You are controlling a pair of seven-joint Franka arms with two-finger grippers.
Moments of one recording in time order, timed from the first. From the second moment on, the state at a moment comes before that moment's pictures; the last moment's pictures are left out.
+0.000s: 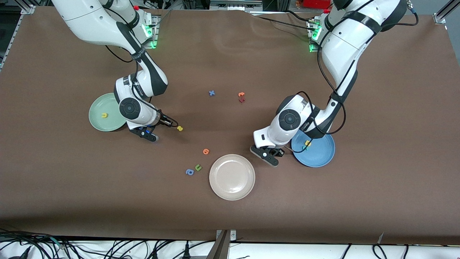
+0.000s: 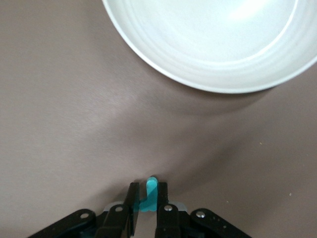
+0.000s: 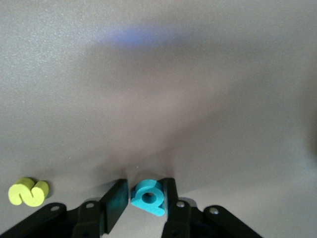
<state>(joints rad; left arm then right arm) -0.23 0.83 -0.31 -1.54 0.25 2.42 -0.05 0.19 0.53 0.17 -2.03 -0.02 2.34 0.78</state>
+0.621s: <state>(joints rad) -0.06 0.70 -0.31 -1.52 0.25 2.05 0.05 0.19 0.52 0.17 -2.03 -0.02 2.33 0.77</state>
